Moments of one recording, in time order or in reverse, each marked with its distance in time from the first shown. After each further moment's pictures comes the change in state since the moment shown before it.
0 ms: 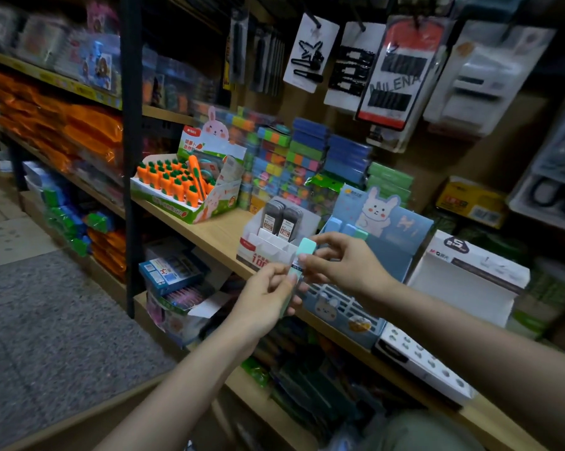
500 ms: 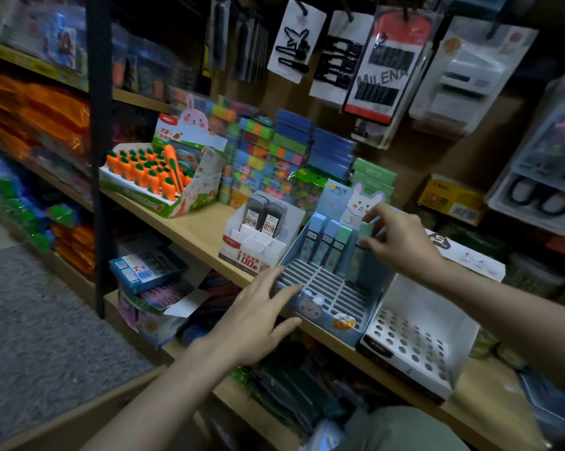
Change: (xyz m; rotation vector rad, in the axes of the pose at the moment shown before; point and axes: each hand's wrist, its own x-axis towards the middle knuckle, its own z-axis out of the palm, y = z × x) left_hand 0.005 -0.028 -0.007 1.228 -0.252 0.360; right_hand 0.029 0.021 -0.105 -0.999 0.301 -0.232
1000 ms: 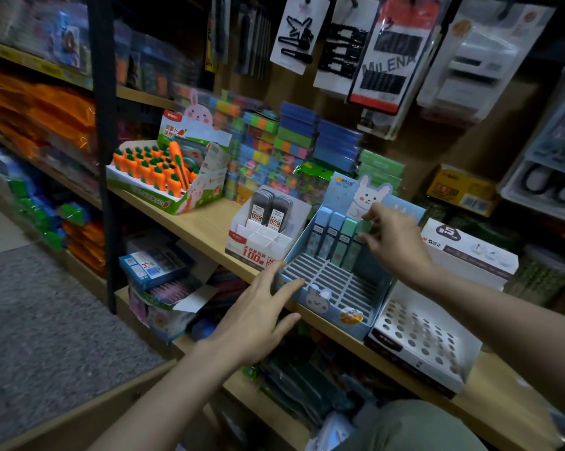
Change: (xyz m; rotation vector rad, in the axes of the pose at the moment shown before) left_hand -0.008 -0.003 0.004 -0.030 0.071 -0.001; right_hand -0.001 -0.003 0.030 -0.020 0.104 -0.006
